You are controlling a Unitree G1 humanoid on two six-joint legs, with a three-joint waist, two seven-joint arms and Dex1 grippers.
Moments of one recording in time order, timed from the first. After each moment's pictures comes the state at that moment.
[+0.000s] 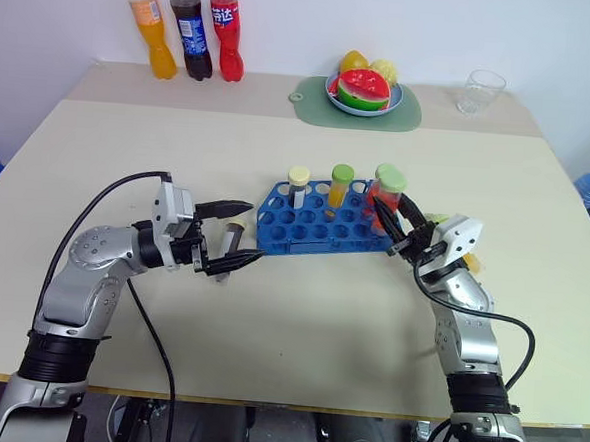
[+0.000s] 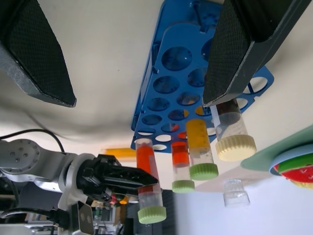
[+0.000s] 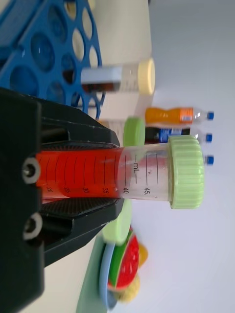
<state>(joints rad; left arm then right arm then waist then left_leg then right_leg) -0.28 0.60 0.05 -0.13 -0.53 0.21 -1.12 -0.25 -0.26 -0.10 0.14 0.26 -0.27 0.60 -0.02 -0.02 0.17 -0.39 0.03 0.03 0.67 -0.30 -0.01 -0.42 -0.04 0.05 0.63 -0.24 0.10</state>
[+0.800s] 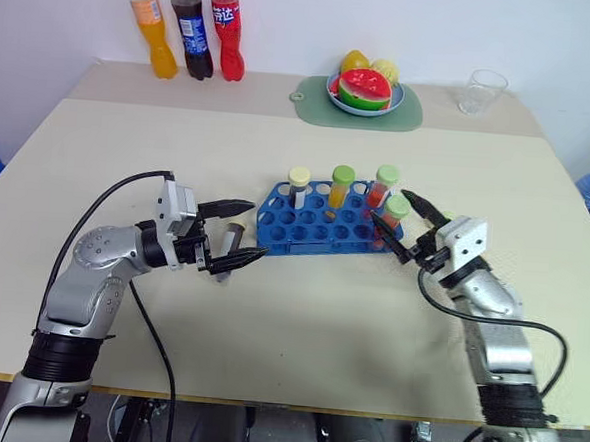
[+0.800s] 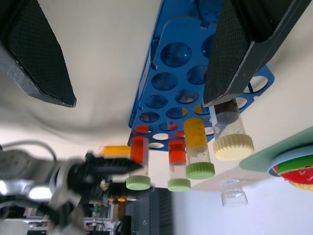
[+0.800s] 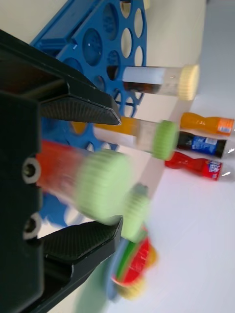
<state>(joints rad) -0.29 0.58 0.05 -0.13 -0.53 0.22 -1.11 -0.17 -0.46 -0.10 -0.11 0.20 -0.09 0.60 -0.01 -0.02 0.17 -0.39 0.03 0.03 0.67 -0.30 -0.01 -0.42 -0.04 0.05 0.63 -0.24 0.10</state>
